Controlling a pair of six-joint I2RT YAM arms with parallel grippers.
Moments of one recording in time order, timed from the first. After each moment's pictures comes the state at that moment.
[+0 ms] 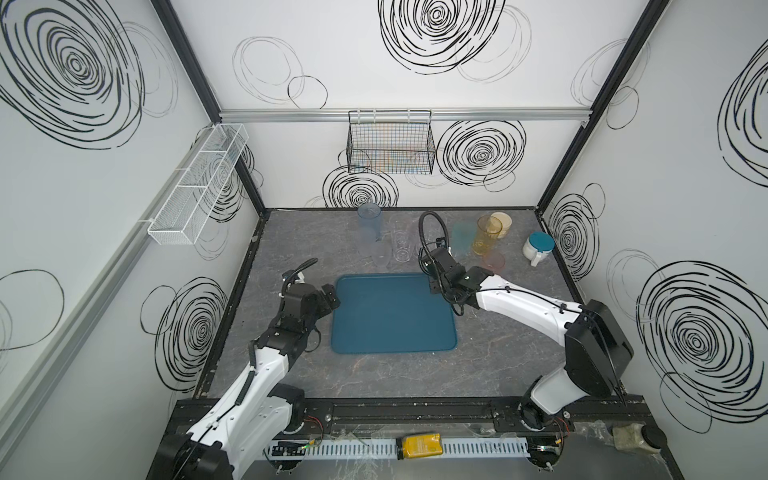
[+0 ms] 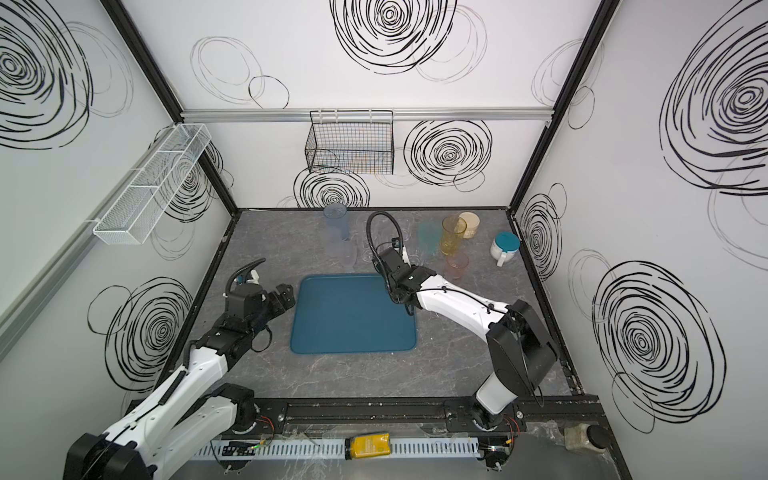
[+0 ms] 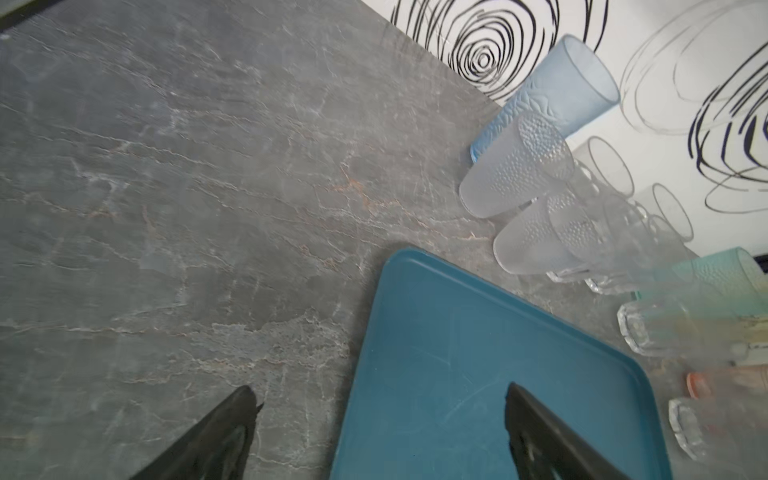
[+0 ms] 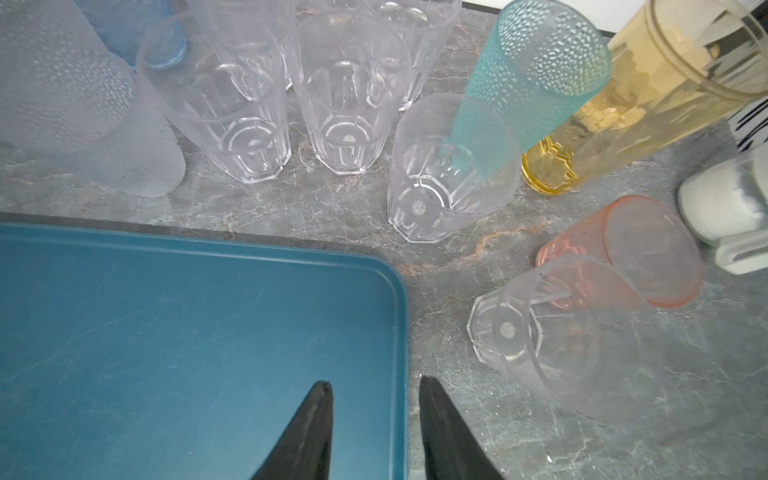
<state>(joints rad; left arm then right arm) -0.22 0.89 0.44 -0.18 -0.14 -0.65 0.70 1.58 1.12 -0.48 0.48 0.47</state>
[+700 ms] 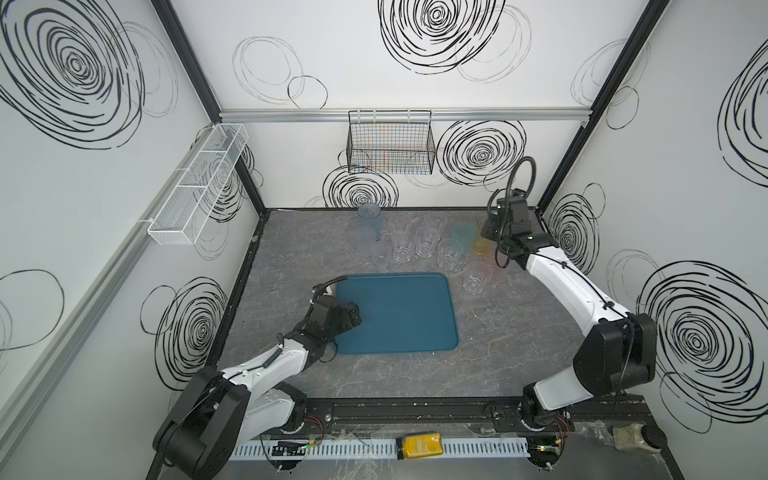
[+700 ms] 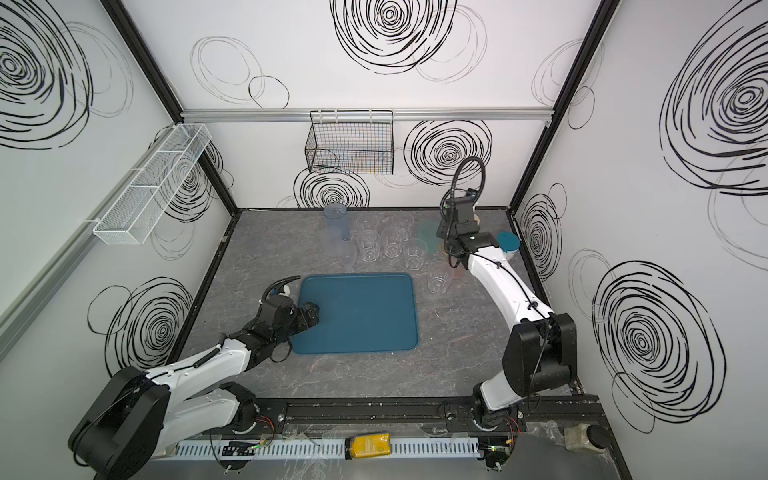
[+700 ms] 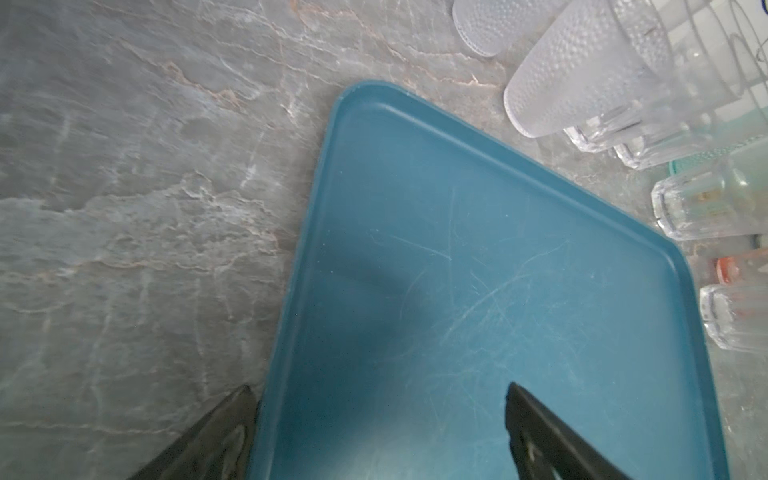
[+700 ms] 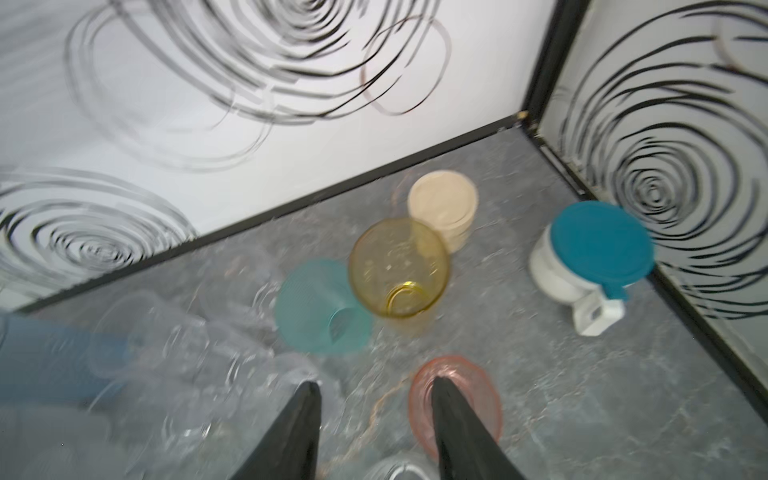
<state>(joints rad) -0.44 1.15 0.32 0.07 -0.09 -0.77 0.14 1.53 1.34 -0.41 0.32 0.48</state>
